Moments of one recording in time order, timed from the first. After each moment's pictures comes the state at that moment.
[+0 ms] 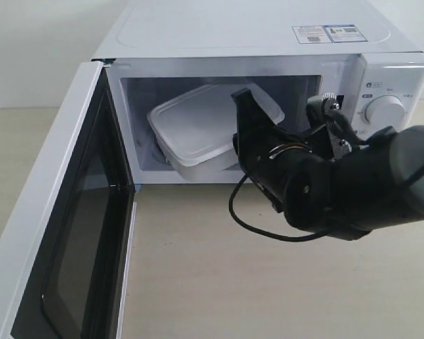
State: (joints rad) left arm 0.01 0.00 0.00 -0.15 0.31 0.09; right arm 0.64 1.83 -0.85 0.76 -0.63 0.85
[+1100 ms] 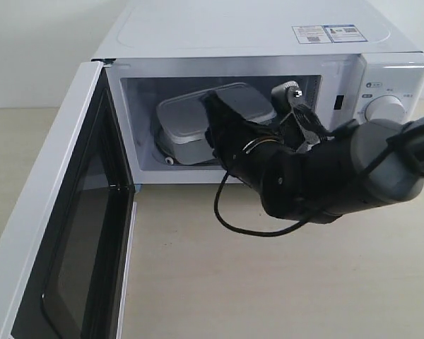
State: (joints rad) left arm 0.01 0.00 0.00 -0.15 0.31 0.09; right arm 0.64 1.90 -0.95 0.66 -0.57 0.70
